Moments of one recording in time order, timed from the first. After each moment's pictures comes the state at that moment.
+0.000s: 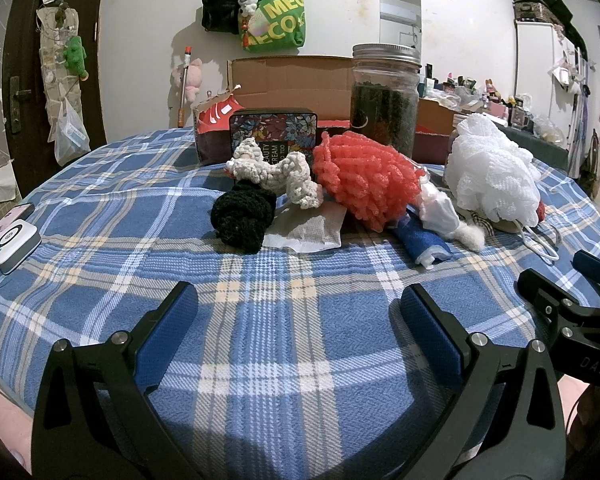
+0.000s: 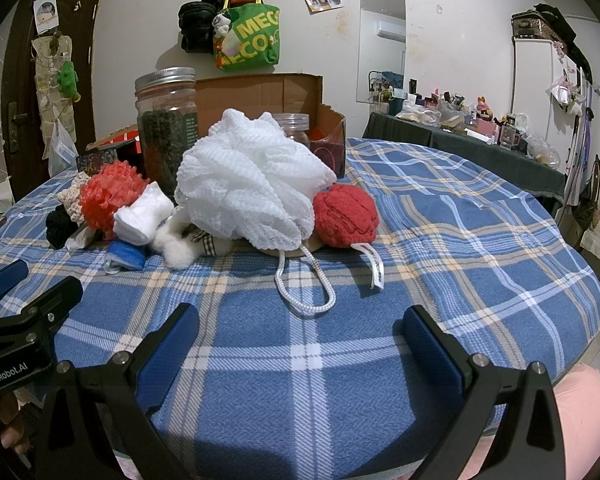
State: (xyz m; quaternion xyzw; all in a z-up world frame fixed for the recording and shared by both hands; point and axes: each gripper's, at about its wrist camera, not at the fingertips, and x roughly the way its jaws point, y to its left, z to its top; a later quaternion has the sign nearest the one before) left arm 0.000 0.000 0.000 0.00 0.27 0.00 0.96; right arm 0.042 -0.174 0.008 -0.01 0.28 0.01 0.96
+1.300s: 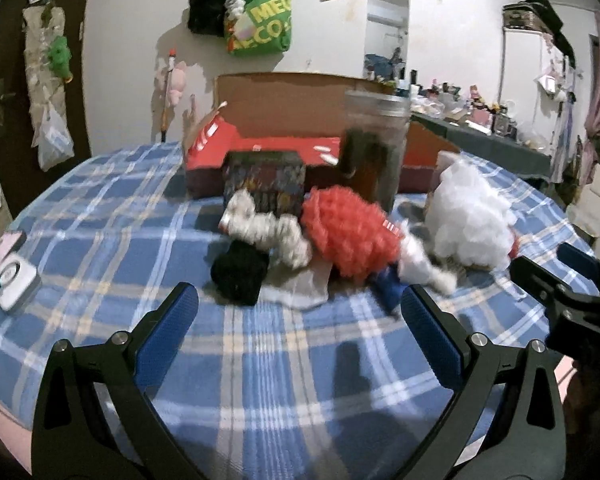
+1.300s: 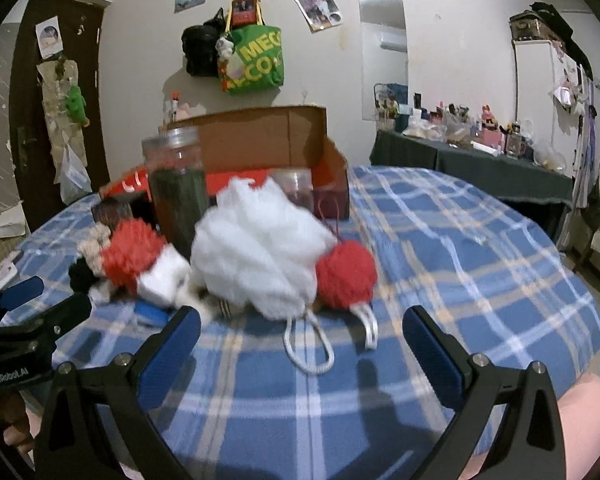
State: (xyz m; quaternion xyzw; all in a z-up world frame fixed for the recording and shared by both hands) left arm 0.010 0.009 0.039 -0.01 0.27 -0.04 0.96; right arm 0.048 -0.179 0.045 0.01 0.25 0.03 0.97
